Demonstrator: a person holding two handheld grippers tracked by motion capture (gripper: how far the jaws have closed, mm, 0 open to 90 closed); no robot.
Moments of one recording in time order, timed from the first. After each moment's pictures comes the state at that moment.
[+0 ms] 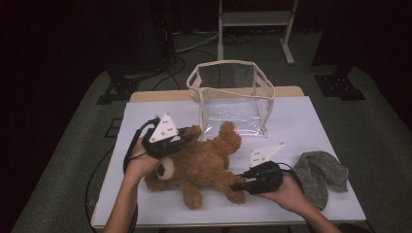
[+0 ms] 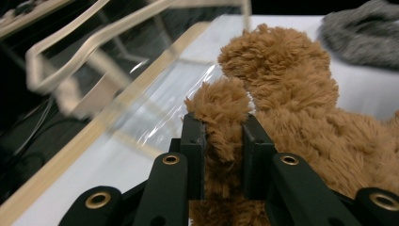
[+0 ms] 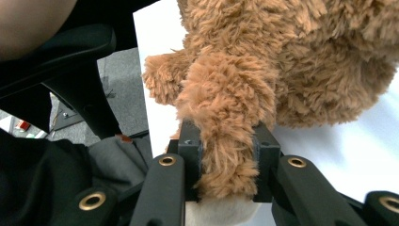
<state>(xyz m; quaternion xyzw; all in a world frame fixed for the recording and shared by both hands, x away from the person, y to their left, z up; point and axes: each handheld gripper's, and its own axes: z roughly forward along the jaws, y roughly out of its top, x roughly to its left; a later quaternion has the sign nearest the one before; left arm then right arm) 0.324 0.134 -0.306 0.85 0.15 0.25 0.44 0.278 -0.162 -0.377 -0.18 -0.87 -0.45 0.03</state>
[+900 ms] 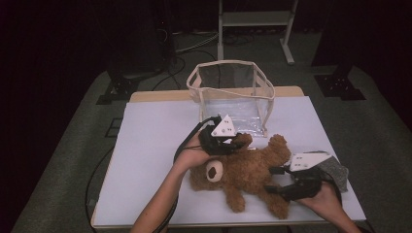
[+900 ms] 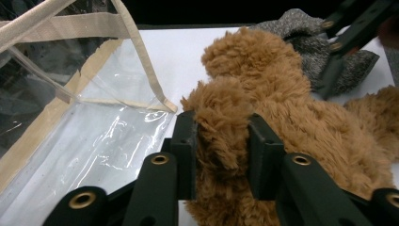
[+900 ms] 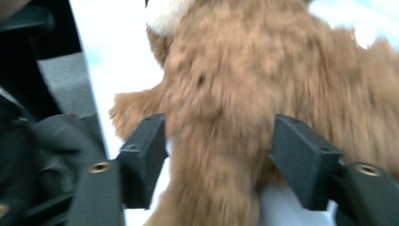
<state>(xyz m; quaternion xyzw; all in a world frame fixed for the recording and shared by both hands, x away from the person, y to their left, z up) 0.349 0.028 -0.331 0.88 0.07 0.16 0.44 0.268 -0.240 -0.395 -0.23 -0.86 -0.45 -0.08</state>
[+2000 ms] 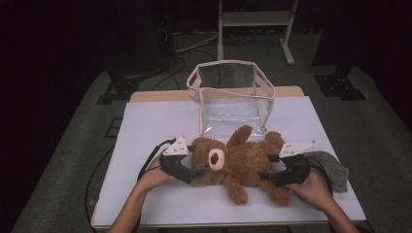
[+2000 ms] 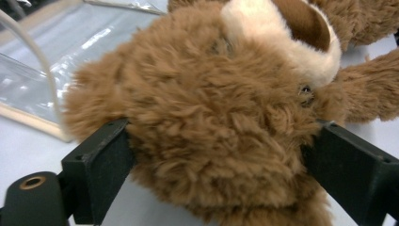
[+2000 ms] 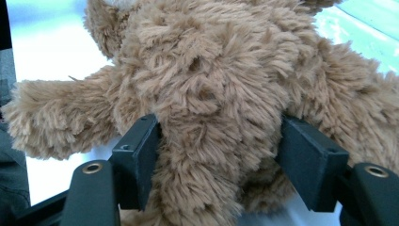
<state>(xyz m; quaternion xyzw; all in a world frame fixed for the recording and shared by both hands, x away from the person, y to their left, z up) 0.344 0.138 -0.418 0.87 0.16 0.10 0.47 0.307 -0.237 -0.407 -0.26 -0.86 -0.42 -0.09</state>
